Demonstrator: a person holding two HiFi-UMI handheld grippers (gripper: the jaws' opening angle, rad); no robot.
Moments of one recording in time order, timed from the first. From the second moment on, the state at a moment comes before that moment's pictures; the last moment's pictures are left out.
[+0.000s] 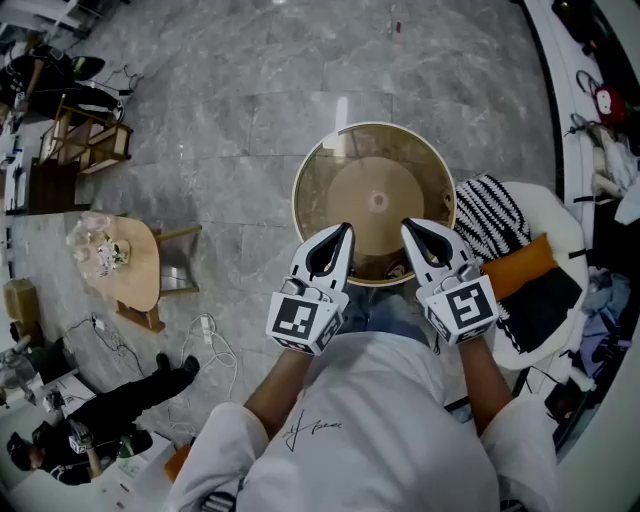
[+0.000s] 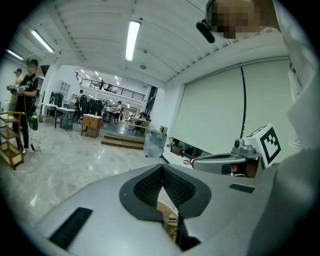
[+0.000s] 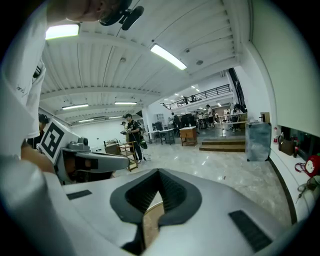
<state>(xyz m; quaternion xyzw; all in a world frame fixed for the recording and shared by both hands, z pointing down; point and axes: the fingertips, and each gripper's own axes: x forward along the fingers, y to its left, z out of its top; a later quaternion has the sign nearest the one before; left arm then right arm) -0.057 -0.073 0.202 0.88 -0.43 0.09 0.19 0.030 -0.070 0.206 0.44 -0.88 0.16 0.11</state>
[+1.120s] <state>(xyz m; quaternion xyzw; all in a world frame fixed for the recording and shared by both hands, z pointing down) -0.087 -0.035 0.148 0.89 -0.42 0.08 0.15 0.006 -0.027 0.154 0.42 -0.89 0.15 0.10</state>
